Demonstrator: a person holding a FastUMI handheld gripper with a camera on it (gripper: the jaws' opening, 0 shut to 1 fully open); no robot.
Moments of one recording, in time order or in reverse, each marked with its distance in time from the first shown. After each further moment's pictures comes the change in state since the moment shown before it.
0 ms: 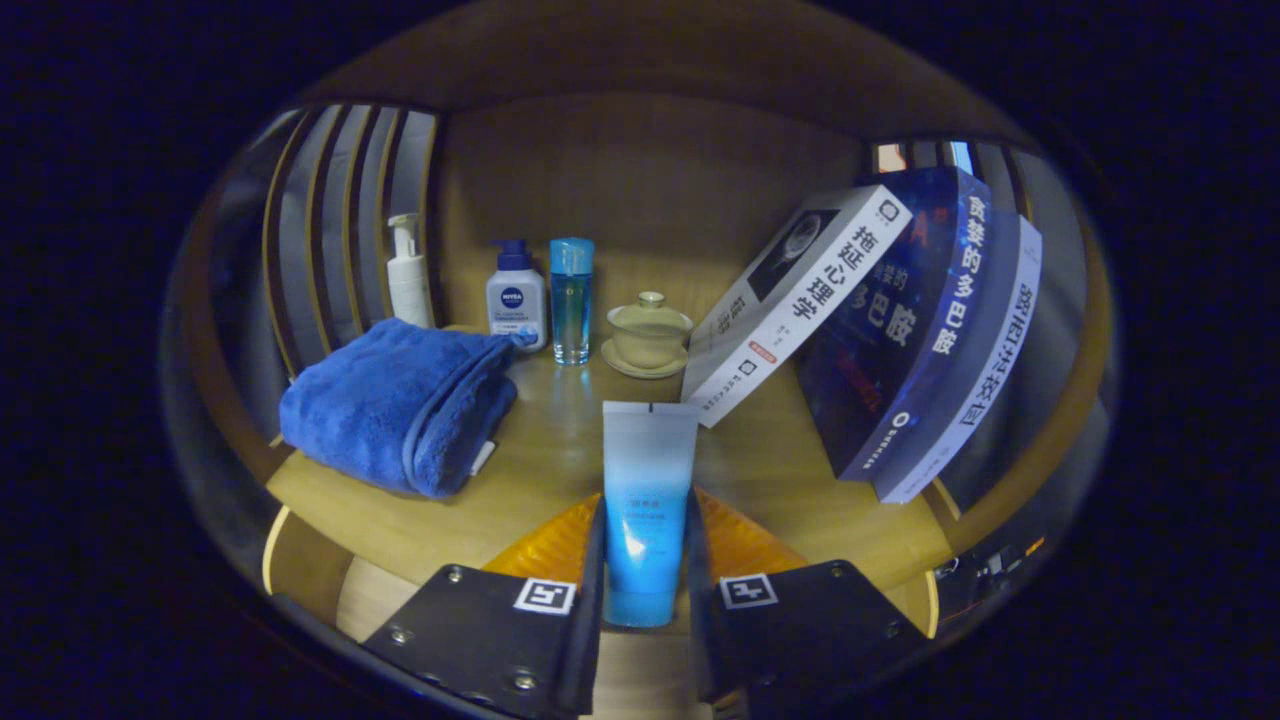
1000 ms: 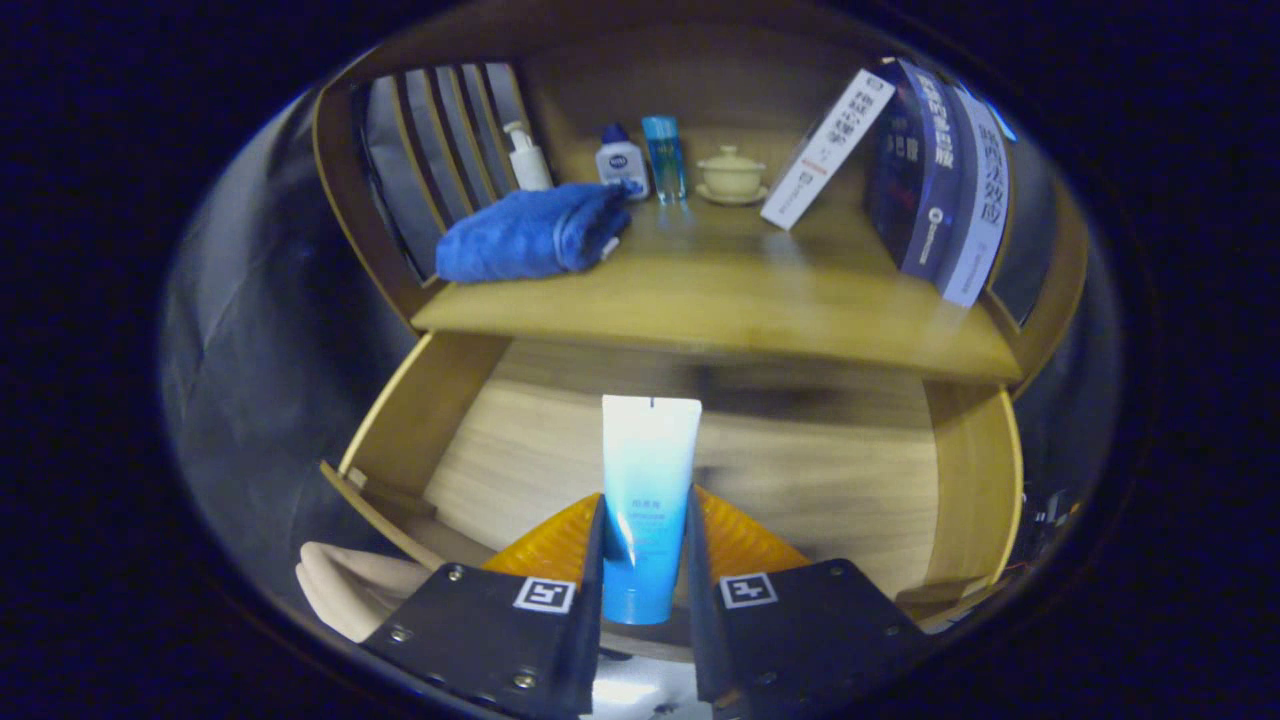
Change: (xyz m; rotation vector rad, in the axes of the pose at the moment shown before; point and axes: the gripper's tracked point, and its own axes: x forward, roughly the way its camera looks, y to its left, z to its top) arm -0.133 0.021 -0.116 0.018 0.289 0.326
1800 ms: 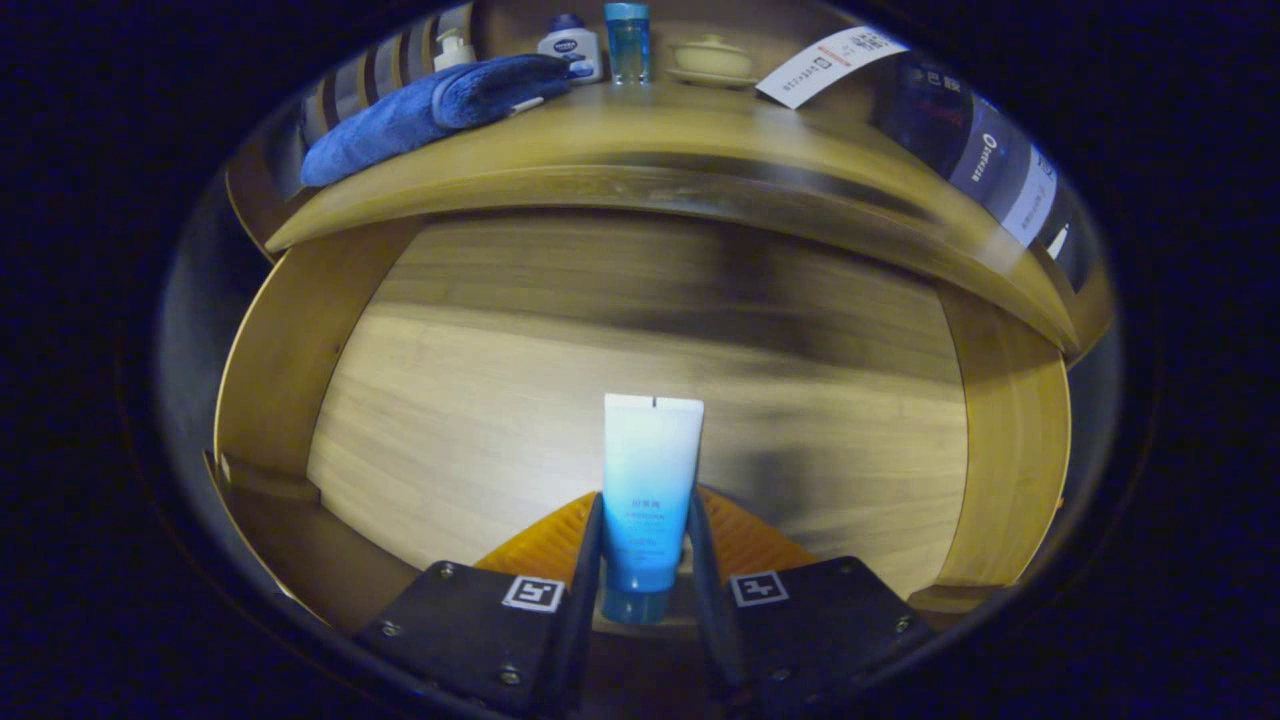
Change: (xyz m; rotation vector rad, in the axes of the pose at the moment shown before) arm 0.091 -0.033 -0.077 -0.040 0.313 -0.168
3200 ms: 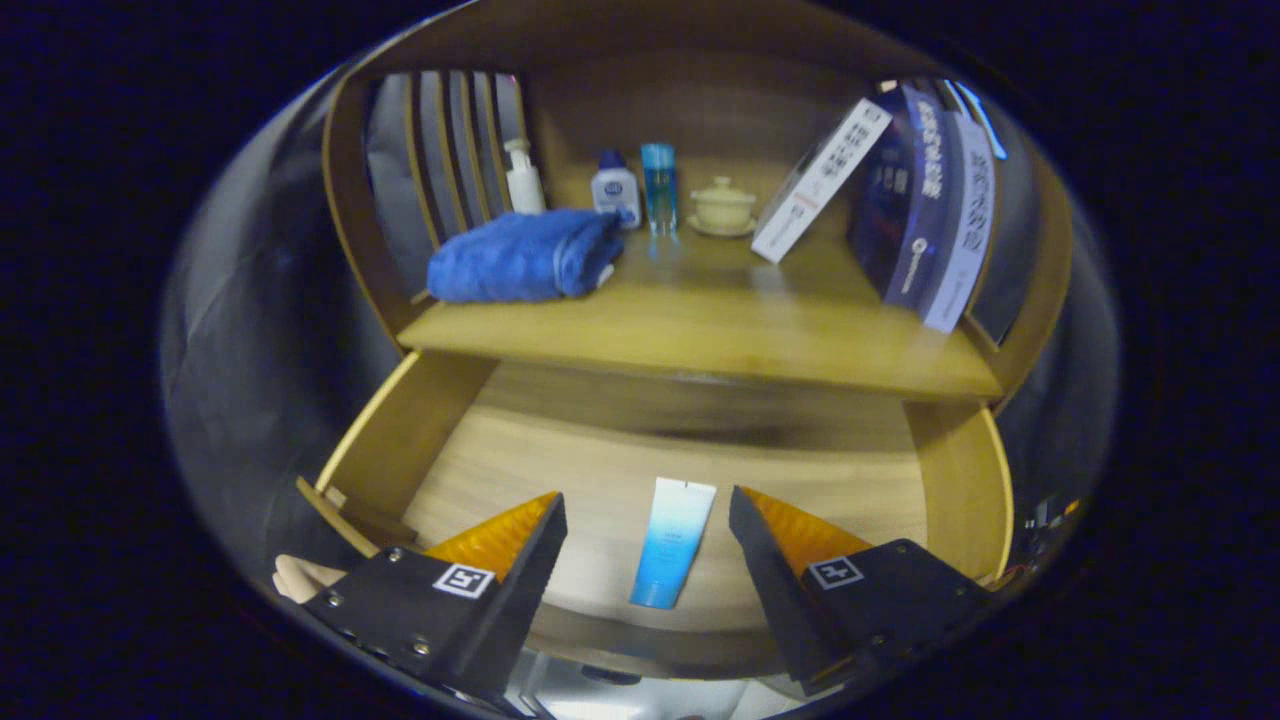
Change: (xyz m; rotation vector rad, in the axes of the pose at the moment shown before) arm -0.074 0.019 0.036 0.041 -0.317 0.054
